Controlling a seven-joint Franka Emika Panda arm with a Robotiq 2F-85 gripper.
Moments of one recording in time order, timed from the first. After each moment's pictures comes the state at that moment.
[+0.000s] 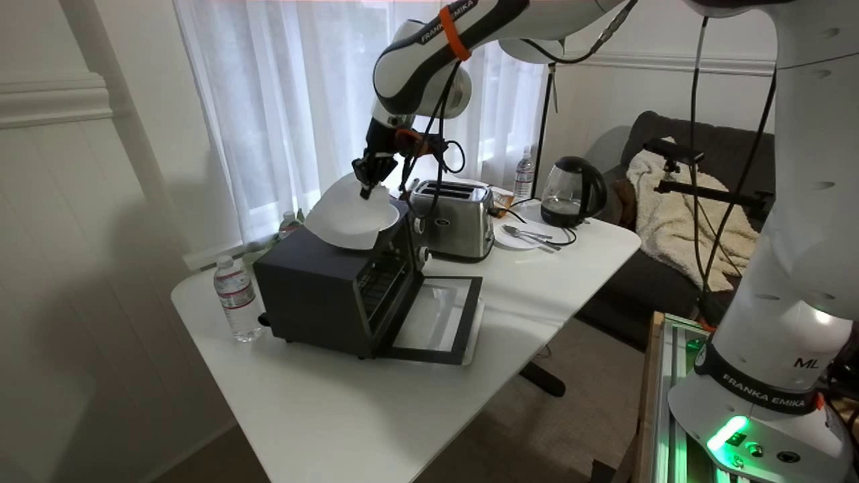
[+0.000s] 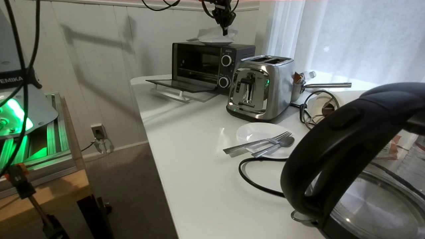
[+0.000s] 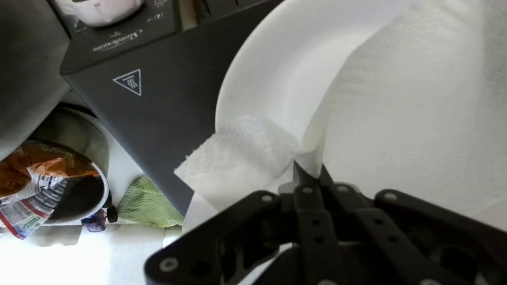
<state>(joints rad) -0.09 0.33 0.05 -1.83 0.23 2.52 -0.16</state>
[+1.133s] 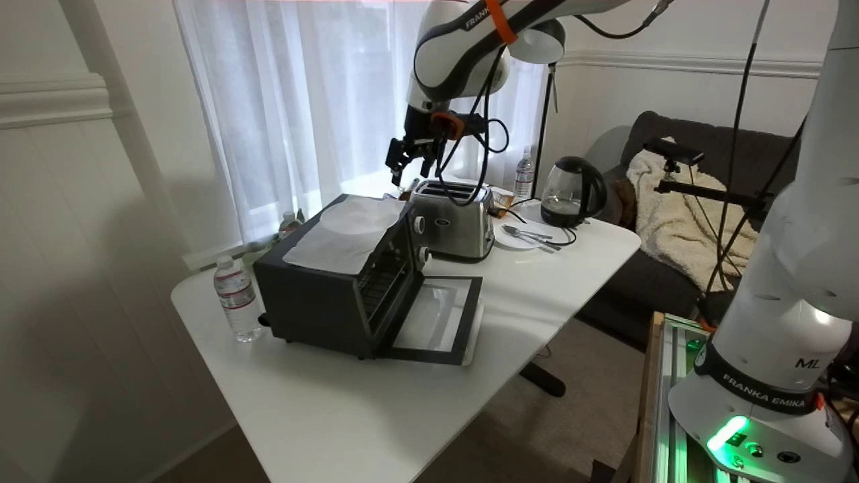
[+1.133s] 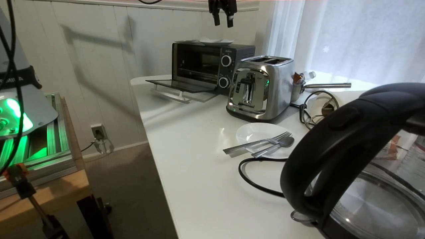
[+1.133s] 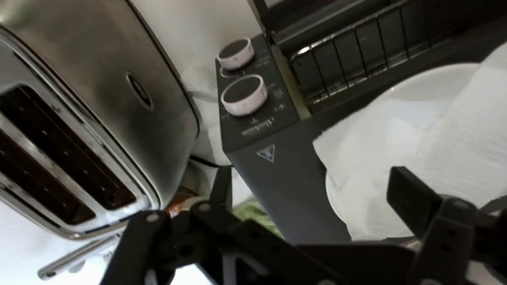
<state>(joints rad) -0.07 0.14 -0.07 -2.00 0.05 2.41 0.02</state>
